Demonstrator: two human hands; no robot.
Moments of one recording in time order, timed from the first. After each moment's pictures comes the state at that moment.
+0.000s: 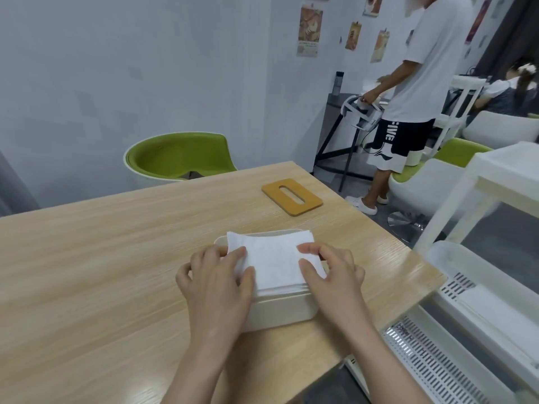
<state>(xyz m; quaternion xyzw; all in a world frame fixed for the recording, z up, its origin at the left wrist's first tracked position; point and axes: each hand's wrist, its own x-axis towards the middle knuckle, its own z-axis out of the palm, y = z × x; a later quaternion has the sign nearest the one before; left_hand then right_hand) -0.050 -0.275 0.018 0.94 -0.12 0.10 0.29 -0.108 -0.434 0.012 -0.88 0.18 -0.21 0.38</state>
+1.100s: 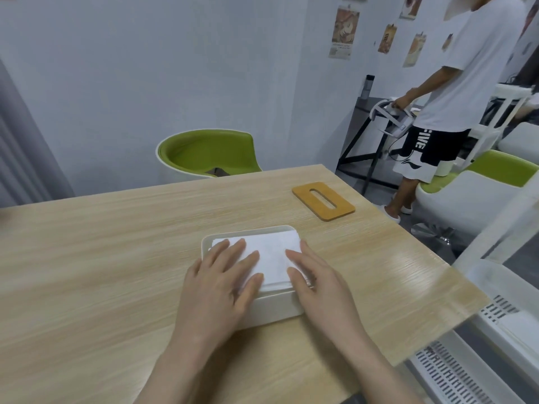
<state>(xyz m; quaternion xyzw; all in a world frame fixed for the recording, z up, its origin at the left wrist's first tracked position) -0.021 -0.205 -0.004 0.92 -0.26 0.12 0.26 -0.074 -0.383 0.002 -0.91 0.08 -0.15 0.38</state>
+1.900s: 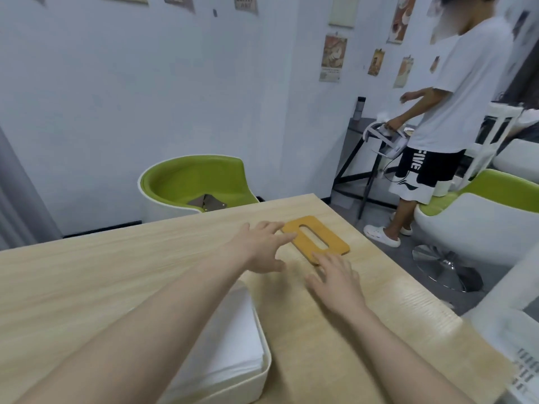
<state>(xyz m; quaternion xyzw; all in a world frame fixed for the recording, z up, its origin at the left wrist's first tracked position) 0.150 -0.350 0.057 0.91 -0.41 -0.08 -0.04 0.056 -0.516 -0.031 -0.97 0.18 -0.07 0.18</state>
